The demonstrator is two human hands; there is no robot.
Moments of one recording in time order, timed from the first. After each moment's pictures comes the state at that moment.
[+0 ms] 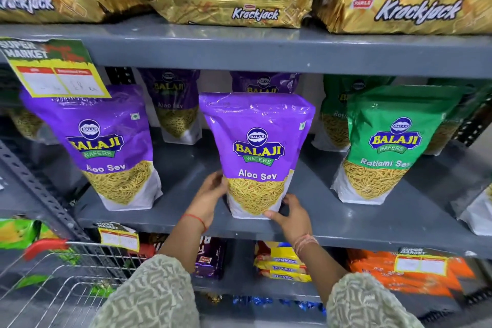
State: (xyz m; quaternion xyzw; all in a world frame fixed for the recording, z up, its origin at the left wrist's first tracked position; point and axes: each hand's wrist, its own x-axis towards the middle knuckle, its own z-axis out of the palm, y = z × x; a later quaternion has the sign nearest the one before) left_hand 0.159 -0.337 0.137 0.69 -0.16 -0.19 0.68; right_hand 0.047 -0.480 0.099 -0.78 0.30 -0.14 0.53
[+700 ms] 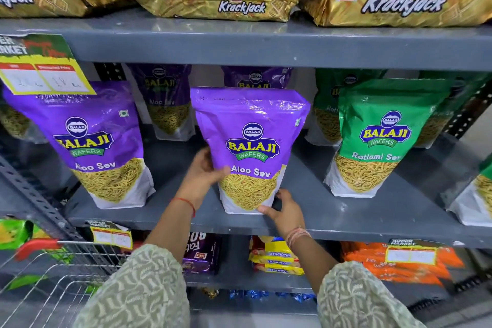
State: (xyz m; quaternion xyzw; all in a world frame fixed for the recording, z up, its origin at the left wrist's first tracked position) left_hand 0.181 -0.338 0.160 0.64 -0.21 -0.19 0.72; right_hand 0.048 -0.481 0.099 -0.79 0.30 -0.13 0.52
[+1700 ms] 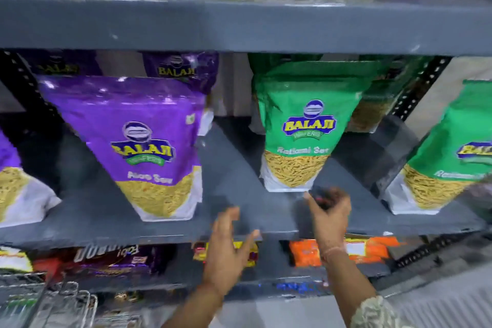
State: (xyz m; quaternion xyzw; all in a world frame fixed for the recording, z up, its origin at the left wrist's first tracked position) left_hand 0.001 -0.466 0.076 0.80 -0.25 -0.09 0.54; right_hand -0.066 -0.650 0.085 -0.64 0.42 -0.40 0.50
